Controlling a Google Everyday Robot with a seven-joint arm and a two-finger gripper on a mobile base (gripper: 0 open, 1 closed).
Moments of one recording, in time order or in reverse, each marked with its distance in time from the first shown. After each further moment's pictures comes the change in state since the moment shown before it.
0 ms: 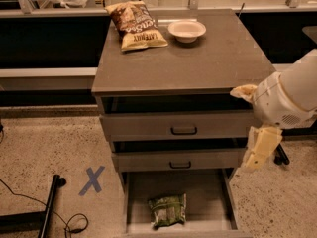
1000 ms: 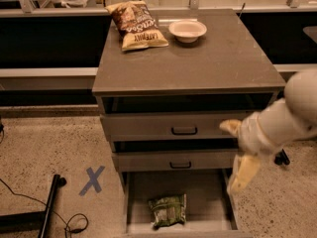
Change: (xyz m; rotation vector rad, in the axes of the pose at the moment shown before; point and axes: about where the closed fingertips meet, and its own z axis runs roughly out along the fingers) arm 0.051 0.014 0.107 -0.103 -0.068 0.069
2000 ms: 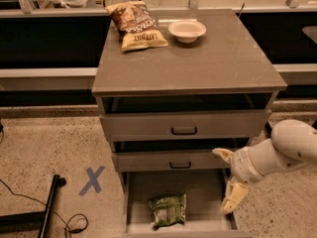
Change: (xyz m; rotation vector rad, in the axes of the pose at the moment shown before) arm 0.059 0.013 0.108 -0.030 -0.120 -0.024
